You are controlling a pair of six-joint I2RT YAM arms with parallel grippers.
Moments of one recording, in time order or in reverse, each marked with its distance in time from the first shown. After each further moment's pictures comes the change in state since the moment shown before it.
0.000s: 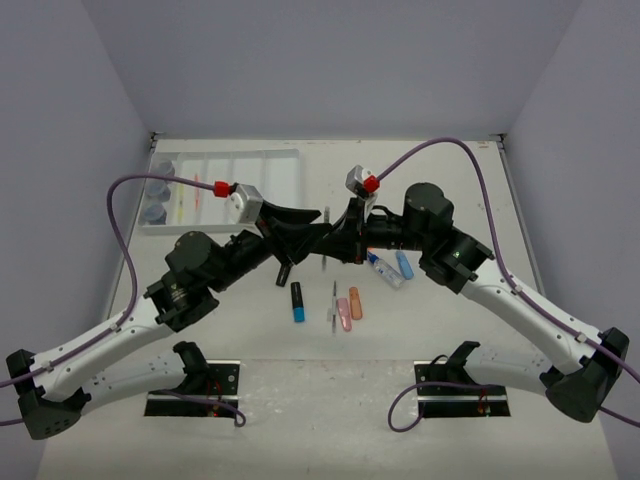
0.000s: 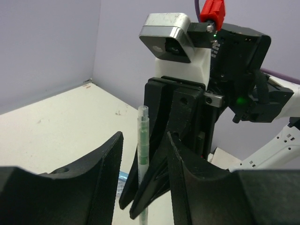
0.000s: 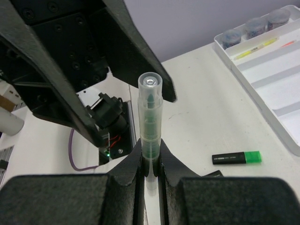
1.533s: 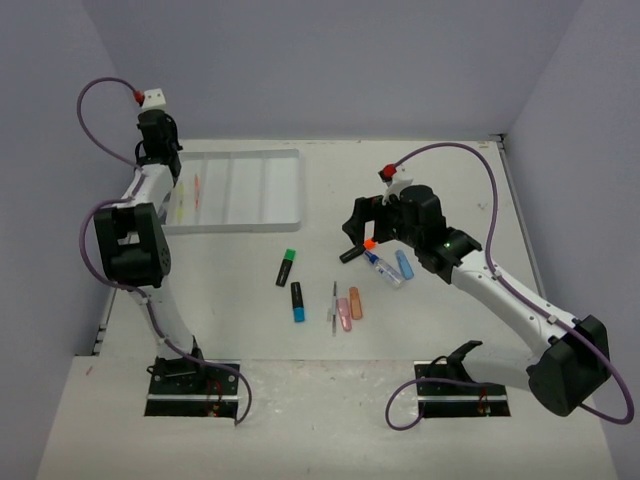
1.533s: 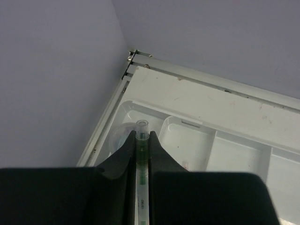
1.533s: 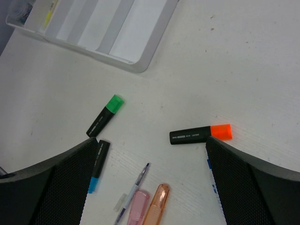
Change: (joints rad) left arm 1.093 1.136 0.679 -0.108 -0.294 0.305; right arm -0.193 0.074 -0.156 -0.113 0.593 0.081
